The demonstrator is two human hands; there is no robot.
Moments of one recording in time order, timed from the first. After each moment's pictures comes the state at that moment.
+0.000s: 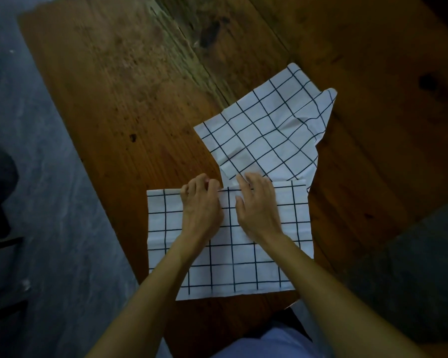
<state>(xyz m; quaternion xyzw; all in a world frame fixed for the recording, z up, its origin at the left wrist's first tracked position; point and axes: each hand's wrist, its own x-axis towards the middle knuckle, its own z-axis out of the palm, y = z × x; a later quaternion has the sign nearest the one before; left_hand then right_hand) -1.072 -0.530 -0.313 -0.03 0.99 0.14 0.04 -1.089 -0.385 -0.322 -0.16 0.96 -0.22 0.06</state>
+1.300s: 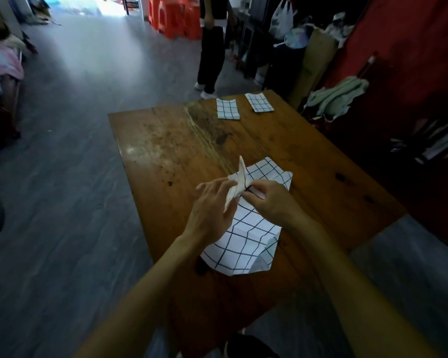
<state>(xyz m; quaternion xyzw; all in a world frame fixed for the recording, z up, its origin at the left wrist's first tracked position) -1.007 -0.560 -0.123 0.14 0.91 0.30 -0.24 -1.047 -0.398 -0.063 -0.22 0.91 -0.35 0.08</state>
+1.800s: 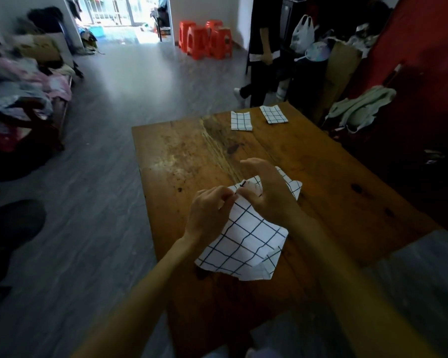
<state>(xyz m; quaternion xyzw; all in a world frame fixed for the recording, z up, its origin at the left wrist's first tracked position) -0.994 -0.535 -0.092 0.06 0.88 0.35 -0.30 -1.062 -0.381 -0.055 -0.34 0.87 -0.36 -0.08</state>
